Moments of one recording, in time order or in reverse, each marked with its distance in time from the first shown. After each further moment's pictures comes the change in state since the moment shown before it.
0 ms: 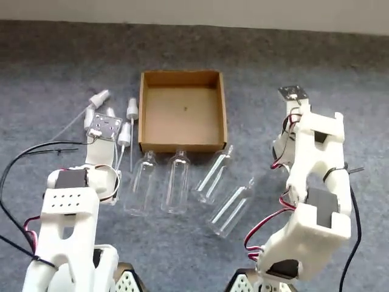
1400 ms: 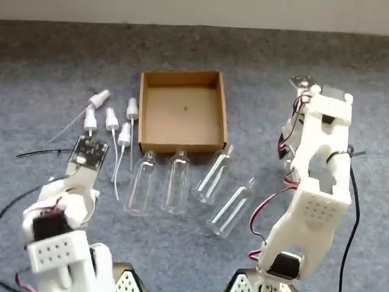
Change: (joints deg) left arm -13.8 -28.5 7.7 9.6 -22.5; right arm 2.3 17.7 -26.5 14.4 -1.9
